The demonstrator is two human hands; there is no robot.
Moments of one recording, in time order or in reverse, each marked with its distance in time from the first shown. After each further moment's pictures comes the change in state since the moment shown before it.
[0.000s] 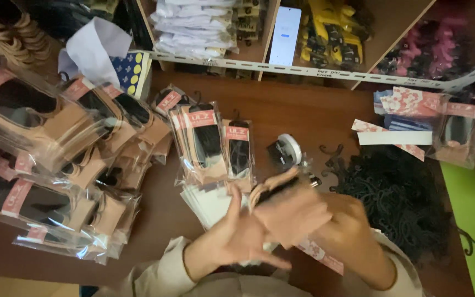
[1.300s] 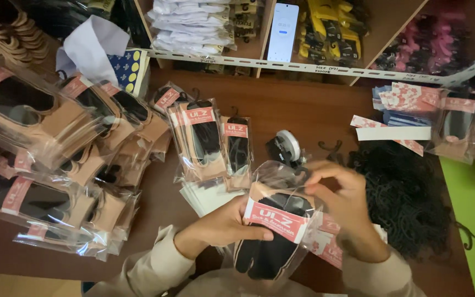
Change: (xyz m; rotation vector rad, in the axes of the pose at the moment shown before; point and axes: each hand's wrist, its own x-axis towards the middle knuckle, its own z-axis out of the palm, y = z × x) left_hand -0.011 0.000 -0.025 0.635 0.128 0.142; right_hand -0.009 0.040 0.021 0.564 0.338 0.496
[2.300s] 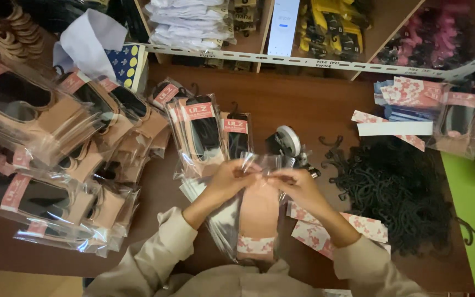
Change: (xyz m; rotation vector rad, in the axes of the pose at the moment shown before) left_hand 0.044 -0.045 -0.065 0.224 0.651 -0.034; right_hand -0.015 0.098 0.054 0.060 -0.268 0.268
